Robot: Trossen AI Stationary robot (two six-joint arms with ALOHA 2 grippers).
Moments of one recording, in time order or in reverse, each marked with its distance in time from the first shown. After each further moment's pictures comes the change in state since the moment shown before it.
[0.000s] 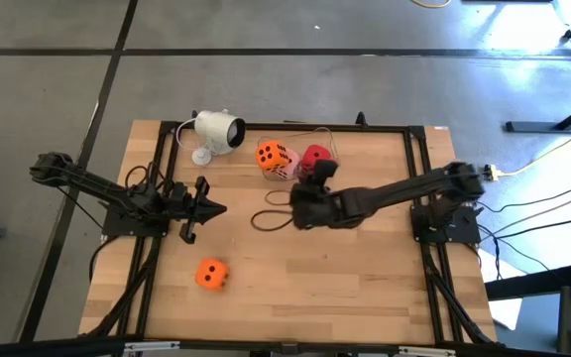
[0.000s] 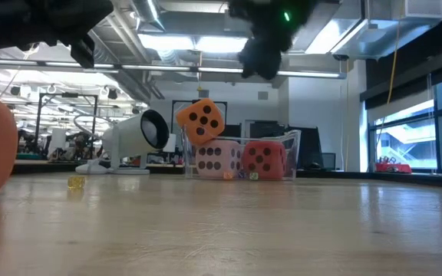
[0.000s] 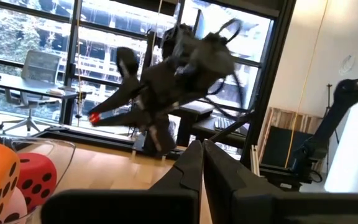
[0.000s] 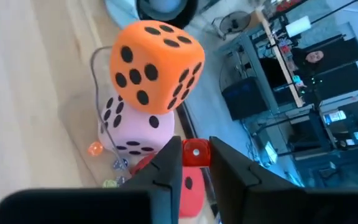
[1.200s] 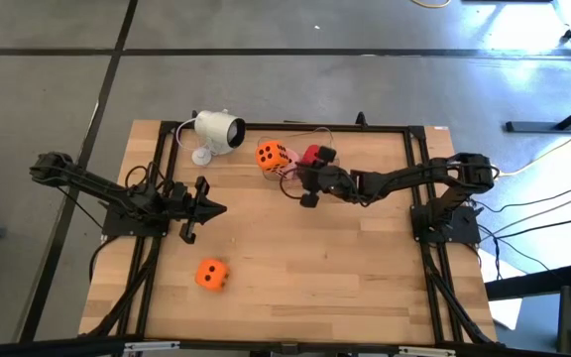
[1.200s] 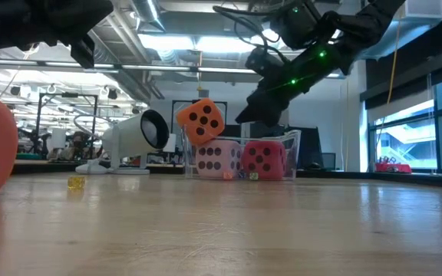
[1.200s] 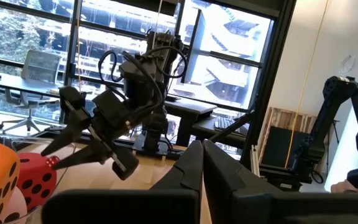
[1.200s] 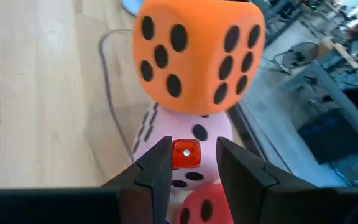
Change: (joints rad) left arm 0.000 0.000 0.000 0.001 0.000 0.000; right arm -0.281 -0.096 -0.516 0.874 -0.524 -0.270
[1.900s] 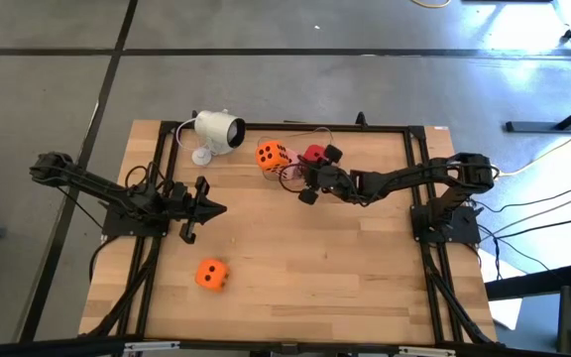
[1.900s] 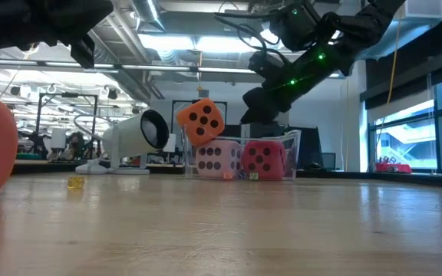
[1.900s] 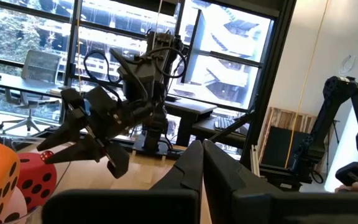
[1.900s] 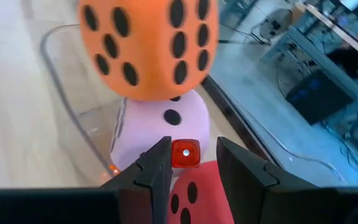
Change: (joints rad) left arm 0.000 0.000 0.000 0.000 0.000 0.000; right arm 0.000 0.000 0.000 -0.030 0.111 0.184
